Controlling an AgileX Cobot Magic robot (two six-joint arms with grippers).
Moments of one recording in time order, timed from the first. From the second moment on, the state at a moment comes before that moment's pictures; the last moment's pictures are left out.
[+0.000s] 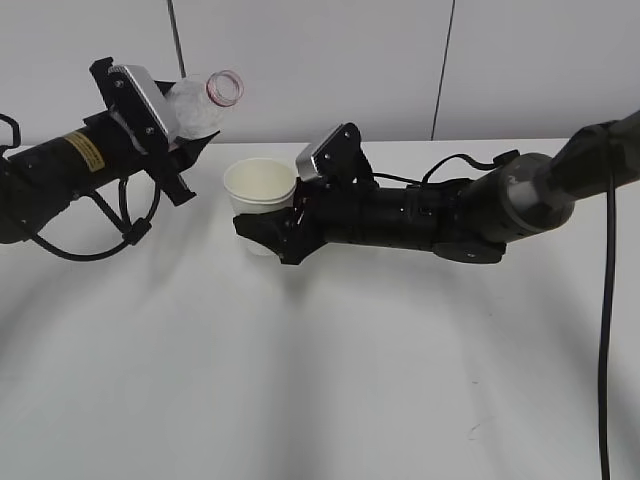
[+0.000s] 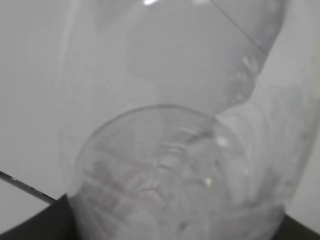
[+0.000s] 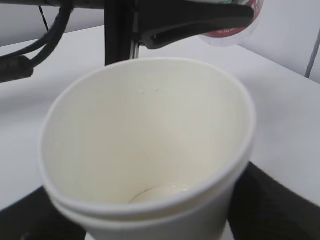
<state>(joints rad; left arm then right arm) -0.13 2.09 -1.13 0.64 -0.95 0.54 0.36 2.29 -1.35 -0.97 -0.85 0.59</state>
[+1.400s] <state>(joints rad) -0.13 2.10 -1.13 0.59 -0.98 0.92 0.36 2.29 -1.35 -0.98 -0.90 0.52</state>
